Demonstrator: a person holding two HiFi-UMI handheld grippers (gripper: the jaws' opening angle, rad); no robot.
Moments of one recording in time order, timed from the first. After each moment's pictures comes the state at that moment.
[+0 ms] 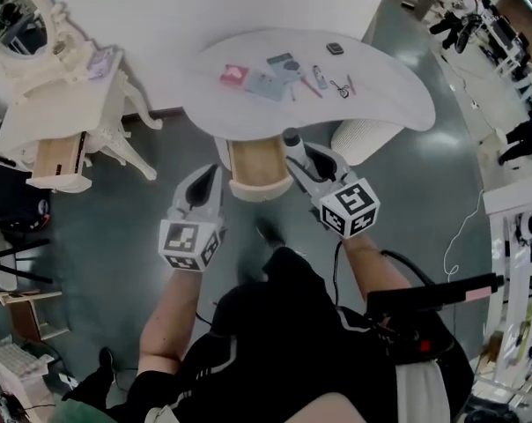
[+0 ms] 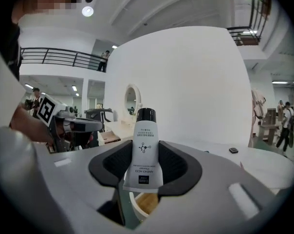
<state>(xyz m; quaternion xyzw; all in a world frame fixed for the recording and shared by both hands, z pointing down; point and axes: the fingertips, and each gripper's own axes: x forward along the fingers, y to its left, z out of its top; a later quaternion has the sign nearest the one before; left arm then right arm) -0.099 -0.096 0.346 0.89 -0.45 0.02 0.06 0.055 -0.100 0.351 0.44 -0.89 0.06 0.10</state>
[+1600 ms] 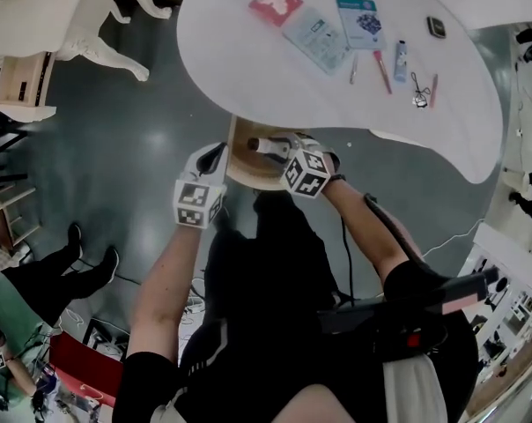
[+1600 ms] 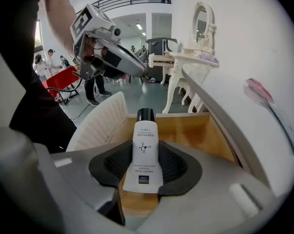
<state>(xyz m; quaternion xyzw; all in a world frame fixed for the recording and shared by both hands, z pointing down) -0.081 -0.225 0.670 0.81 -0.49 0.18 0.27 0.016 -0.214 0.738 0.02 -0.87 0.01 0.48</state>
